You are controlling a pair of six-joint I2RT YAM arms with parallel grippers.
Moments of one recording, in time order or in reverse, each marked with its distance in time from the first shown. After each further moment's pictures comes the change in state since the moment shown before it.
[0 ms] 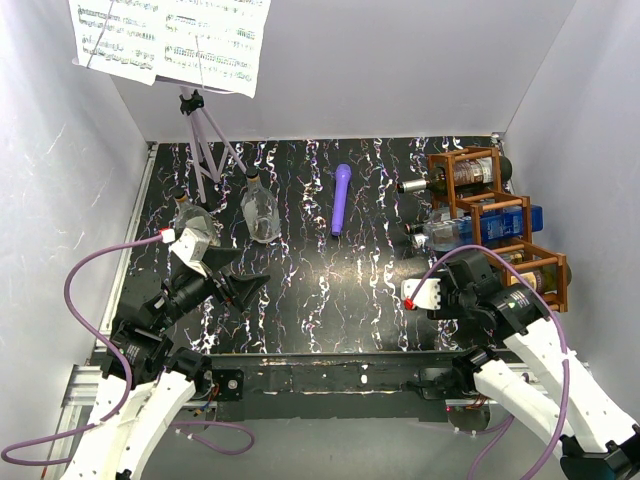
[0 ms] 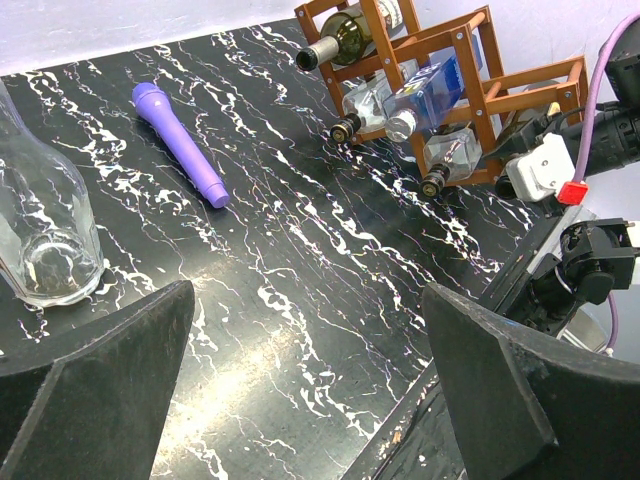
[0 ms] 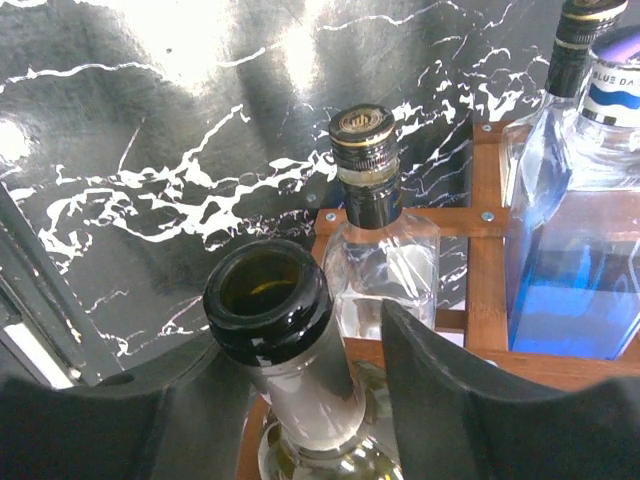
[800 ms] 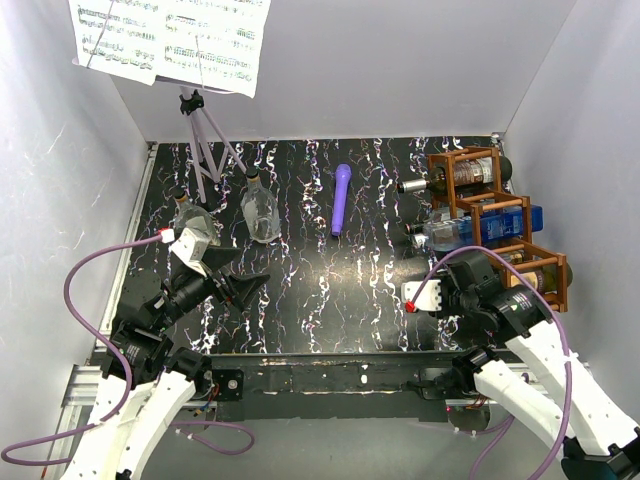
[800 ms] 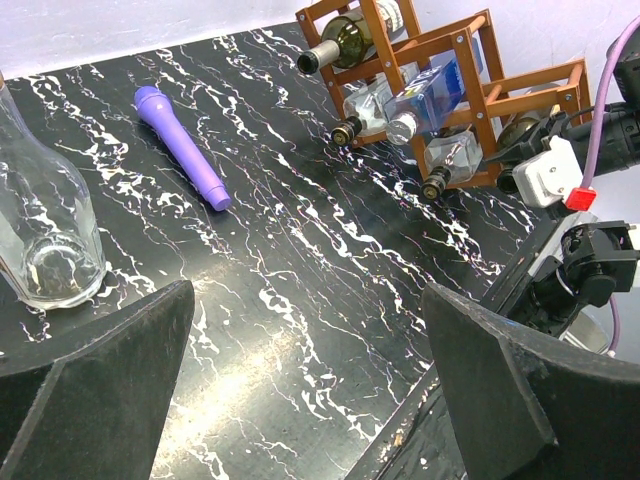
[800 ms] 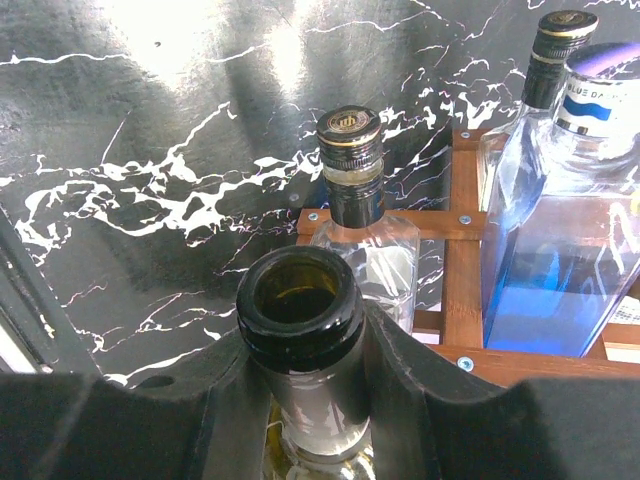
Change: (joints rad) left arm 0.000 0.000 0.000 0.005 -0.003 0.000; right arm 0.003 -0.022 -0.001 0.009 0.007 -0.056
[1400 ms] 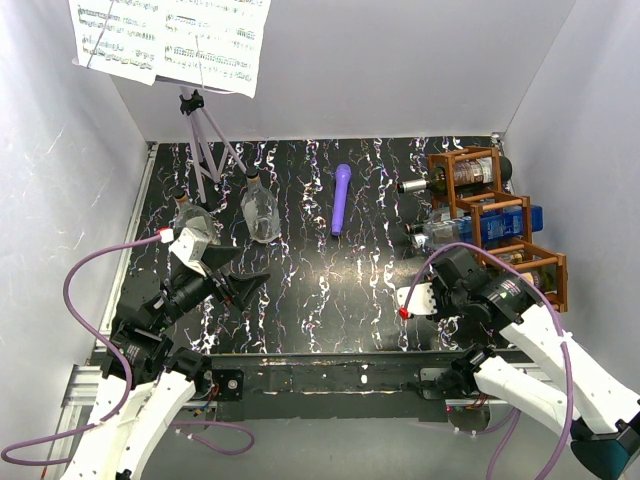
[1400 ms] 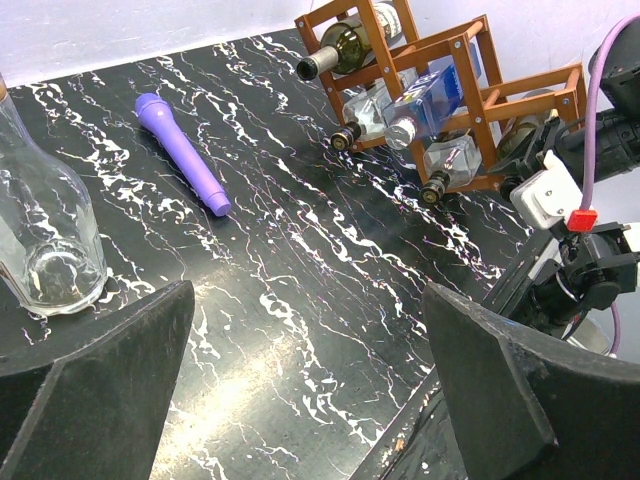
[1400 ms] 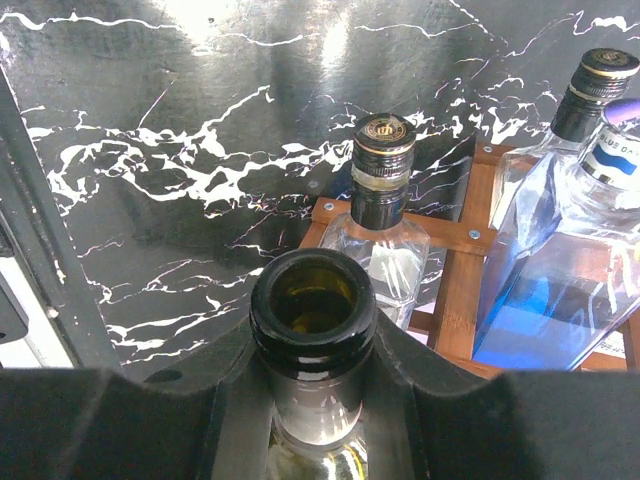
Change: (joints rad) left arm 0.000 0.000 0.000 0.014 0.000 0.000; right arm 0.129 0.106 0.081 -0.105 0.055 0.016
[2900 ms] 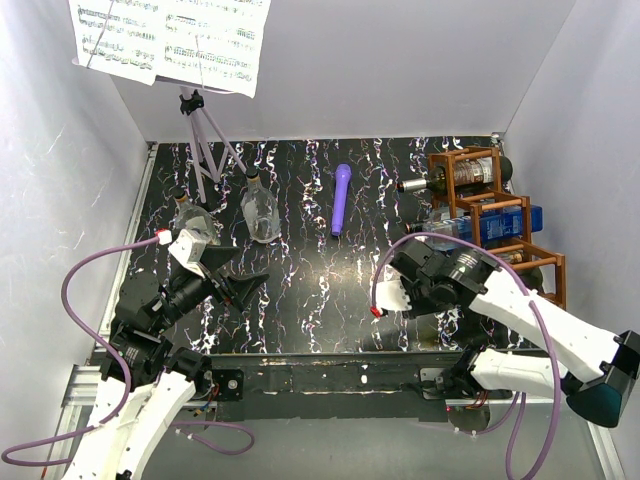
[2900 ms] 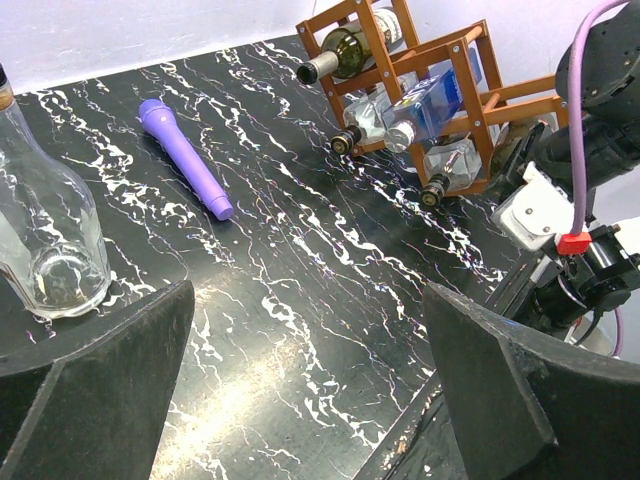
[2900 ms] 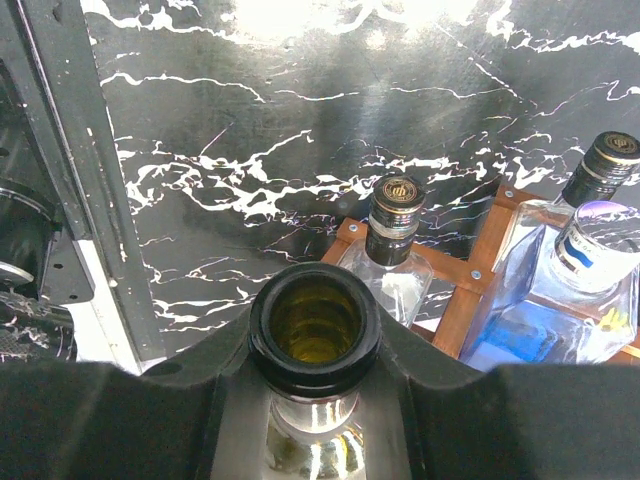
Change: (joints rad) left arm 0.000 -0.013 0.000 0.000 -0.010 0.002; right arm 0.256 0.283 0.205 -0.130 0.023 0.238
